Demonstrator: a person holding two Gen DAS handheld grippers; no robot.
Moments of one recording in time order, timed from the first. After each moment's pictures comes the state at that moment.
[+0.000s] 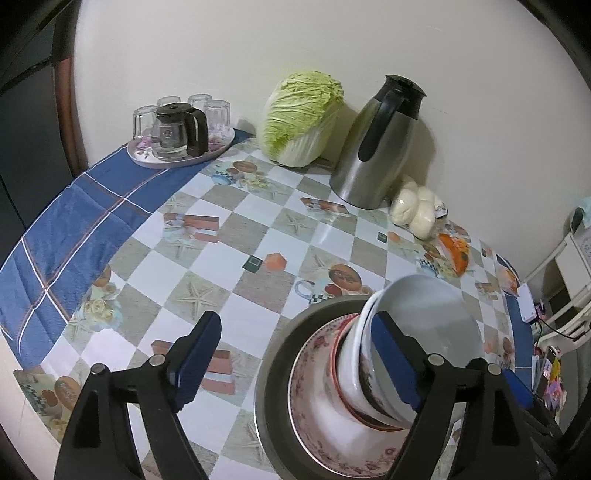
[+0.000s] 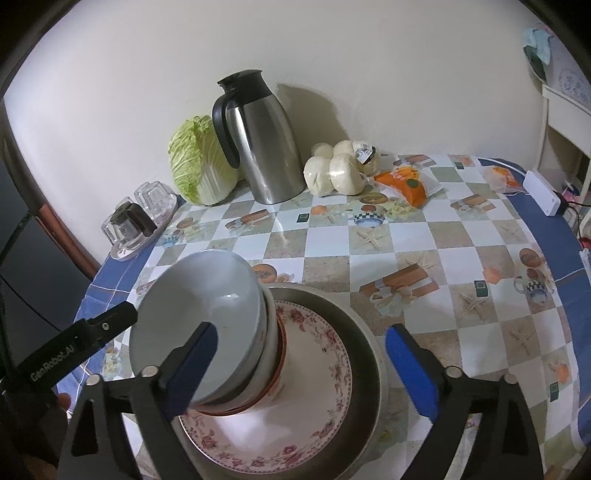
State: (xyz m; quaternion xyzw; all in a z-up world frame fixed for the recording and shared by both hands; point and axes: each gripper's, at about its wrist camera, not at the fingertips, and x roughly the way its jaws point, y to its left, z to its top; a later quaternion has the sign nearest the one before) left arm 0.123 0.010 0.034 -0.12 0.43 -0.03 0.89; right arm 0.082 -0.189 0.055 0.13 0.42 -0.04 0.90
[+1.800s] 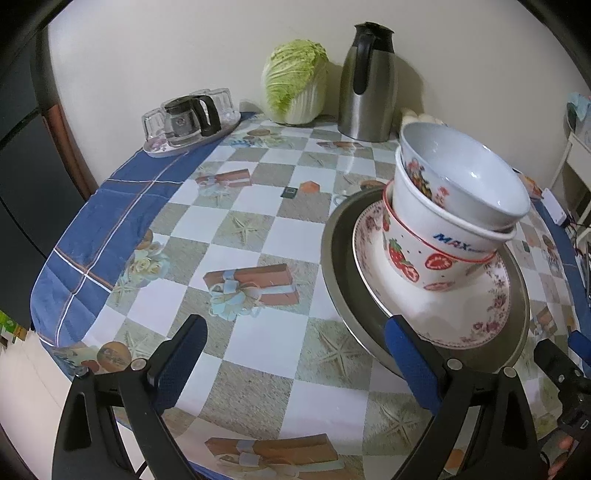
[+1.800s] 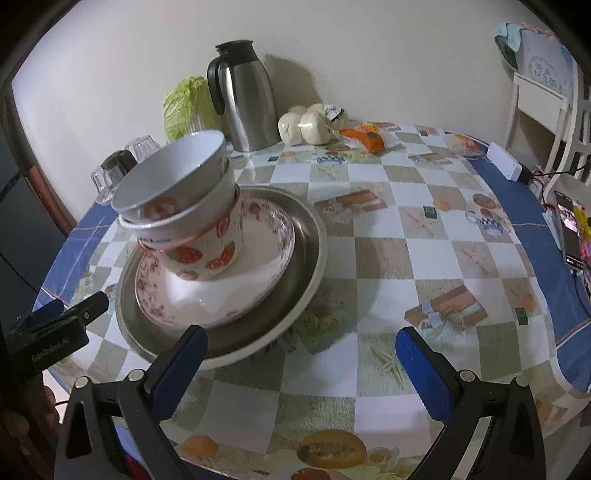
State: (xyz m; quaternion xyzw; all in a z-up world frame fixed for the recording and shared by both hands) left arm 0.039 0.016 -0.019 0.02 0.45 -0.02 0.89; right arm -0.026 -0.193 0.013 0.08 0.45 -0.07 0.89
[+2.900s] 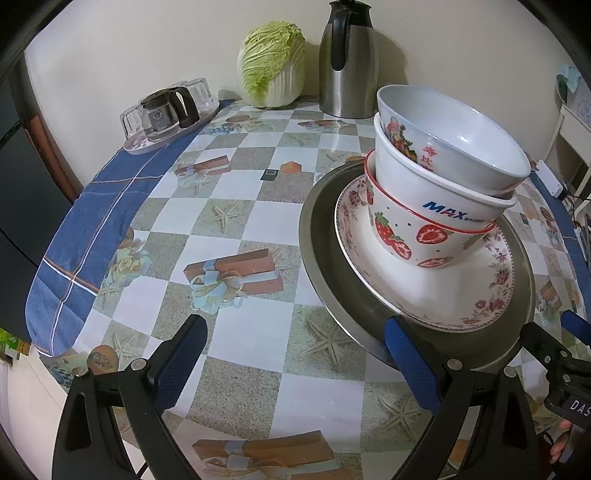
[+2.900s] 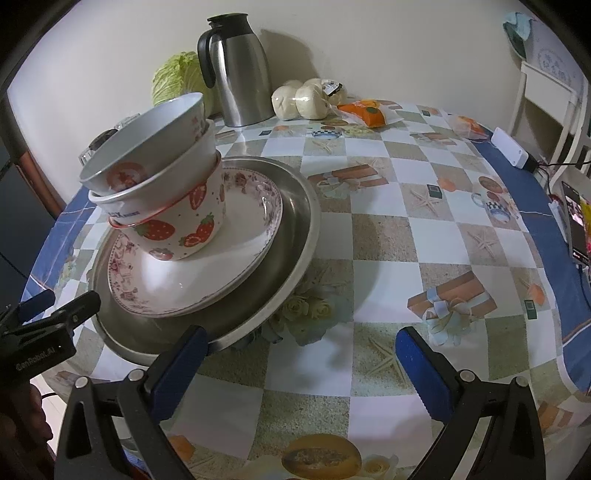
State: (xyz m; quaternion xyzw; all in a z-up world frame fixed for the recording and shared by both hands) left arm 0.045 0.002 -0.032 0.05 0.48 -0.05 0.88; right arm -0.013 -0.199 -0.013 0.07 0.49 -0.07 0.87
